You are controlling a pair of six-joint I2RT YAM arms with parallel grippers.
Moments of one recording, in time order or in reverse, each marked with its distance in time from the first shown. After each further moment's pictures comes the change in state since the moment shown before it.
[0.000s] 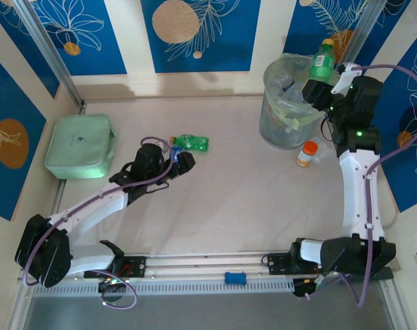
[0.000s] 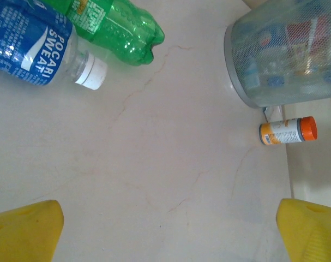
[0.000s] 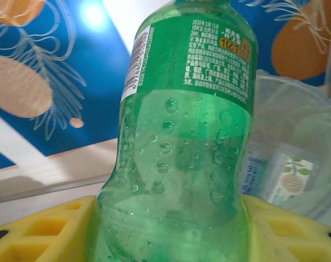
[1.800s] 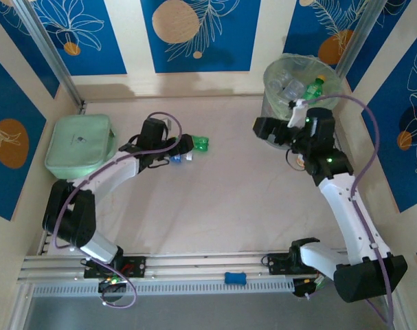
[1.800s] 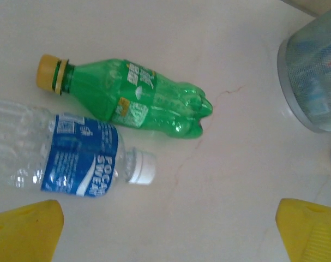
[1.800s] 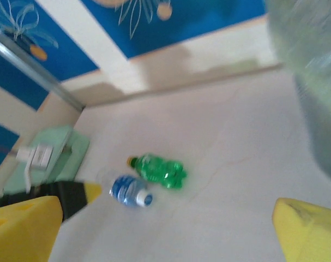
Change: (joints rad) left arm 0.145 0.346 0.336 -0.115 -0.015 0.315; right arm 0.367 -0.210 -0.386 0.044 -0.055 0.124
